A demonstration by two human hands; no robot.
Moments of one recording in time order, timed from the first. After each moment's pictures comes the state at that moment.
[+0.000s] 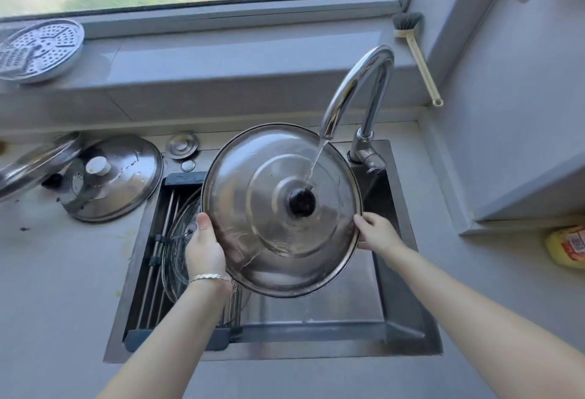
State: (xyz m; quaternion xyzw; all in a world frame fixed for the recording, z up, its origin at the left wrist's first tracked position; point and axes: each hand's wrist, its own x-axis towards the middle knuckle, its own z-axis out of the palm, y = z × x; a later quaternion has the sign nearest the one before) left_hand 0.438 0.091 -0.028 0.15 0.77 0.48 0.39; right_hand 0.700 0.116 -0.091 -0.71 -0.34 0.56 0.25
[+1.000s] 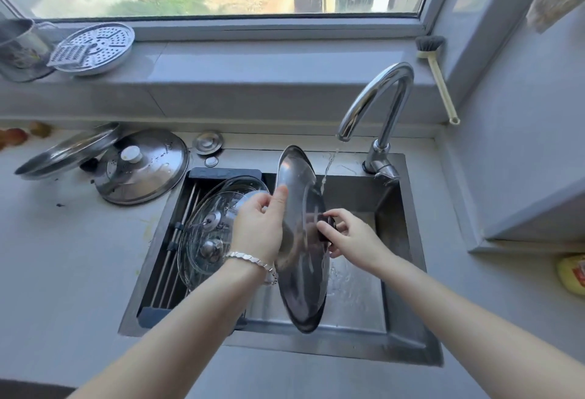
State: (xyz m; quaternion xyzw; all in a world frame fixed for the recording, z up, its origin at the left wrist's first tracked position) left_hand 0.490 0.076 0.061 0.44 0.70 0.44 0.37; right_hand 0.649 0.097 -0.024 -0.61 -0.55 0.53 0.22
